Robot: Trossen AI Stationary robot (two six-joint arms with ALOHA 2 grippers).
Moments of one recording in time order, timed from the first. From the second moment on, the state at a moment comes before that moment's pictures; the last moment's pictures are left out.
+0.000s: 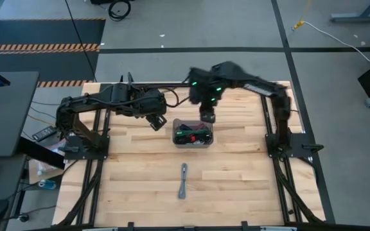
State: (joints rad) left arm 0.02 1.63 1.94 -1.54 -0.45 -0.62; right arm -0.24 1.94 2.24 -1.57 -0.20 -0.09
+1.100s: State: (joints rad) left arm -0.28 2.12 1.94 -1.45 -0.15 -1.37; right arm -0.18 1.32 2.23 -1.57 0.01 0.11
